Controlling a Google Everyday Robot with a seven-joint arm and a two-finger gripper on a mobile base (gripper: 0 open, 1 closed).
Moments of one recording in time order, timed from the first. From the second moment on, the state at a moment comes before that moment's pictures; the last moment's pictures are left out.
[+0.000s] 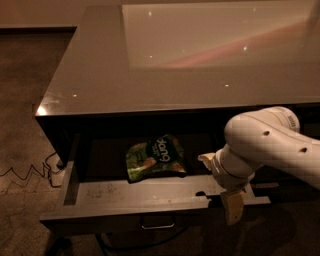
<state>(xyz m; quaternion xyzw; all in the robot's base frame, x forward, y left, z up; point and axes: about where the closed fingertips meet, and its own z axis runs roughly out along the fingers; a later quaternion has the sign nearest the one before) 0.424 -0.164 0.675 -0.79 0.61 0.00 0.08</state>
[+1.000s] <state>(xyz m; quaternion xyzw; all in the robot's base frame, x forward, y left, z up) 0.473 -0.167 0.664 -0.79 0.61 0.05 0.11</state>
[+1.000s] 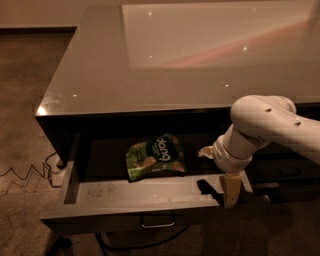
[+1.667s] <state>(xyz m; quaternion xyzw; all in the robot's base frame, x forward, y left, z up) 0.481 -0.176 0.664 -0.78 0.61 0.05 0.11</state>
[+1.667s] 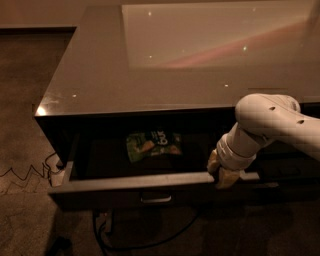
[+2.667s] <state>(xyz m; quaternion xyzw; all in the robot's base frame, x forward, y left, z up) 0.473 -0.166 0.664 -0.79 0.61 0.05 0.11</state>
